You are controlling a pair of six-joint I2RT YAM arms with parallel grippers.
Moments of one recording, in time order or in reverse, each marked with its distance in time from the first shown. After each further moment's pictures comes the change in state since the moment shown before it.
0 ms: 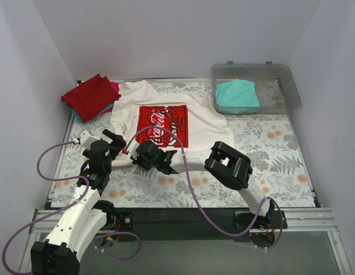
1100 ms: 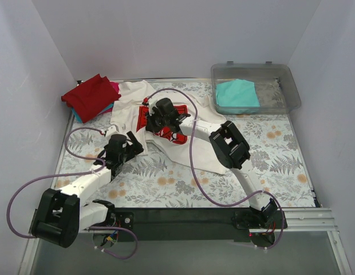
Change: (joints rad) left arm -0.095 0.394 0.018 0.150 0.152 0.091; right arm -0.365 0.198 0.422 -0.168 -0.359 0.256
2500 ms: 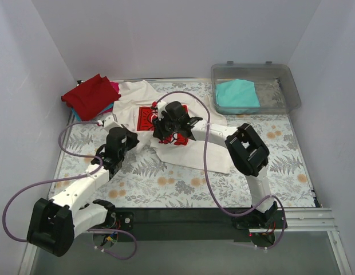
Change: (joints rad) left arm -0.094 -0.032 0.079 0.049 -0.069 -0.035; right arm -0.002 -0.243 -0.295 -0.014 0.014 -0.011
